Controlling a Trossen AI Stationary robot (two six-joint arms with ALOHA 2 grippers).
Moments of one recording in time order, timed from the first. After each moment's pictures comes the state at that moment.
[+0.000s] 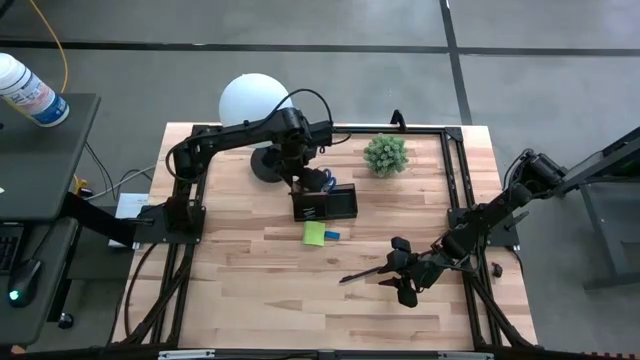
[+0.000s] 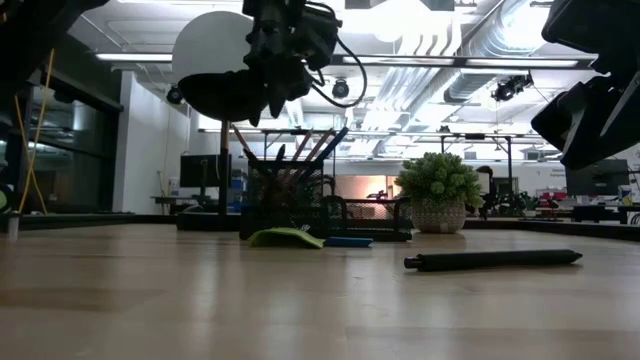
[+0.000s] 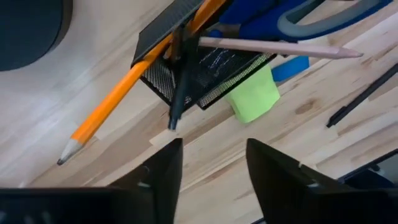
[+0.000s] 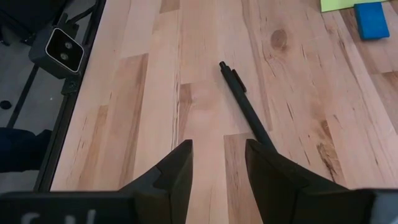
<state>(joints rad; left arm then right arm) 0.44 2.02 1.94 -1.55 0.28 -0.62 0.67 1.37 0.54 0.08 0.30 0.67</state>
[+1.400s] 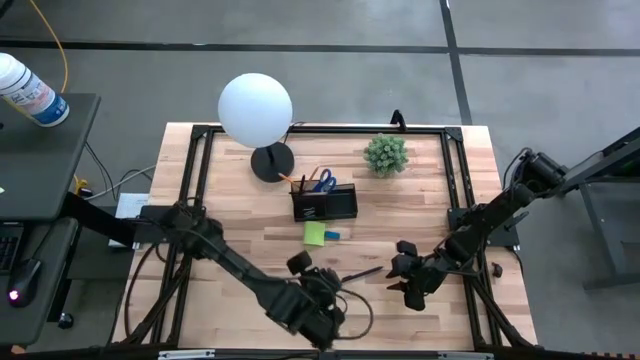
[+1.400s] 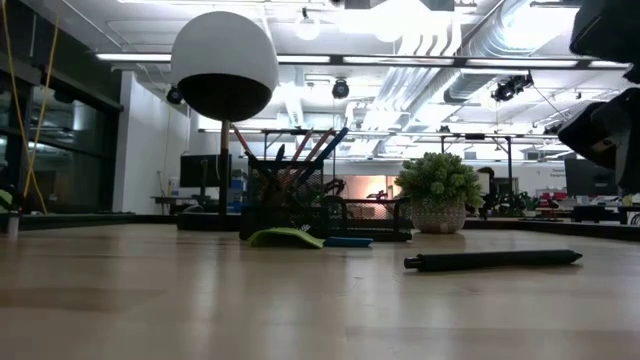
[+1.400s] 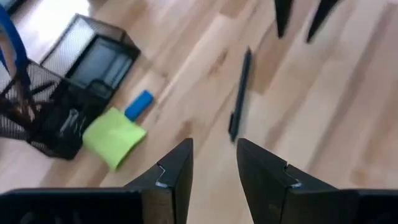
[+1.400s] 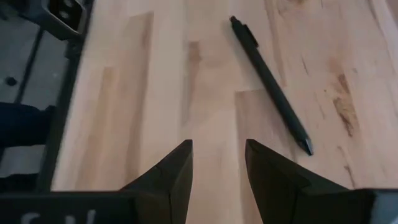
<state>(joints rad) -0.50 2.32 2.32 -1.38 -0.69 -1.04 0.72 1.36 0.54 -0.02 0.26 0.74</state>
